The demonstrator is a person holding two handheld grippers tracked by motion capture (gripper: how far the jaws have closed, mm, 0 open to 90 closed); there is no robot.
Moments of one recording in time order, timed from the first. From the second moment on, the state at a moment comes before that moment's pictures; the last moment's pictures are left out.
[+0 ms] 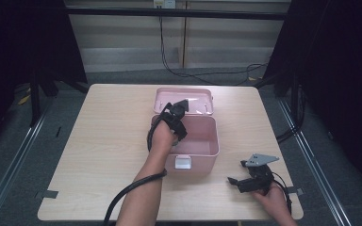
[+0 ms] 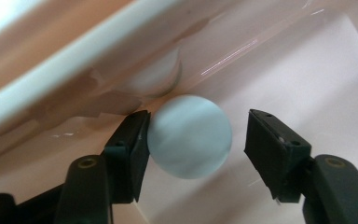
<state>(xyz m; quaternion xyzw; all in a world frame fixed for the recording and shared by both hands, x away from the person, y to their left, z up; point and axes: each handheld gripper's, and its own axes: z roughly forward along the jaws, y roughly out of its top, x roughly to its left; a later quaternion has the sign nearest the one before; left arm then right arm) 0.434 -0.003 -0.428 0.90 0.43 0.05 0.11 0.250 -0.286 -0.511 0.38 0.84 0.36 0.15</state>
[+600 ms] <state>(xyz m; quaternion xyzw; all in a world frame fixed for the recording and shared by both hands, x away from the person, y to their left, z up) 0.433 -0.001 -0.414 0.89 0.44 0.05 0.10 0.250 -0.286 -0.511 0.38 0.84 0.36 0.15</state>
